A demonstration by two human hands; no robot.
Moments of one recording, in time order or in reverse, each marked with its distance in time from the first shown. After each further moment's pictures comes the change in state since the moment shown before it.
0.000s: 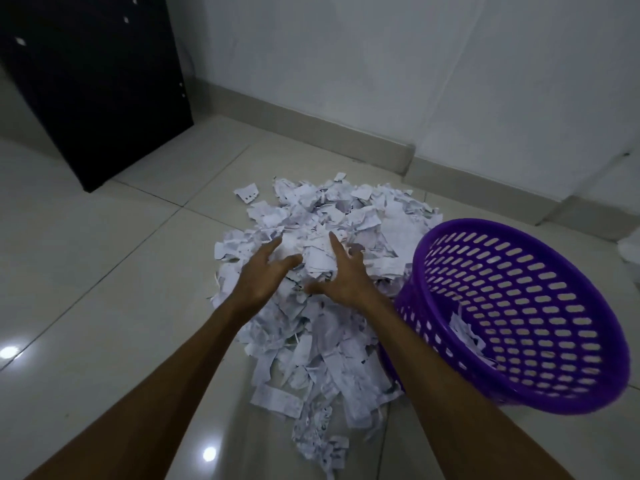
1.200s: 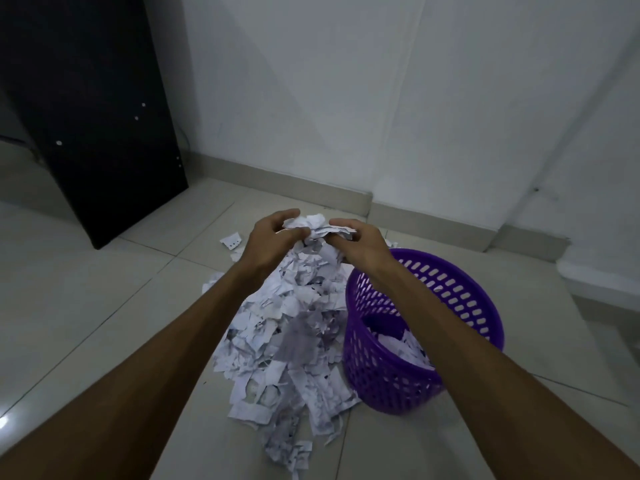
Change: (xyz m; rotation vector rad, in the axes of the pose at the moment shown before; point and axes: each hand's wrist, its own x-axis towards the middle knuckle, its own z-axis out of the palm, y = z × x) left_hand -0.054 0.169 0.018 -0.047 -0.001 0.297; right_hand -0.087 -0.043 -0.156 0.586 0.304 -0.205
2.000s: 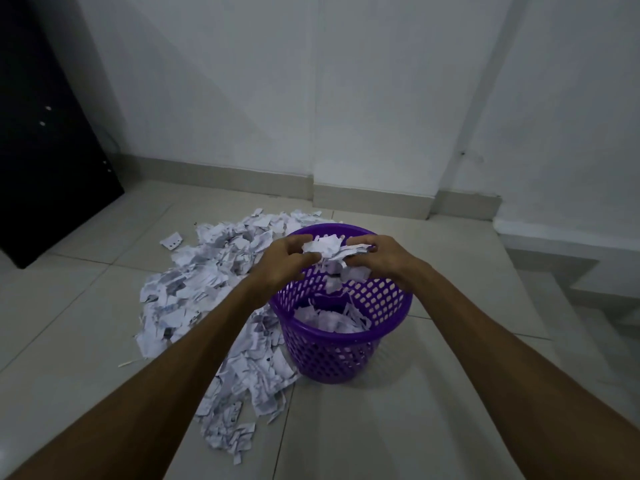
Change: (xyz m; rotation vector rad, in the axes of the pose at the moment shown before) left_hand -0.046 0.020 0.147 0.036 -0.320 -0.132; right_hand -0.061 0.060 -0.164 -0.236 -0.066 0.189
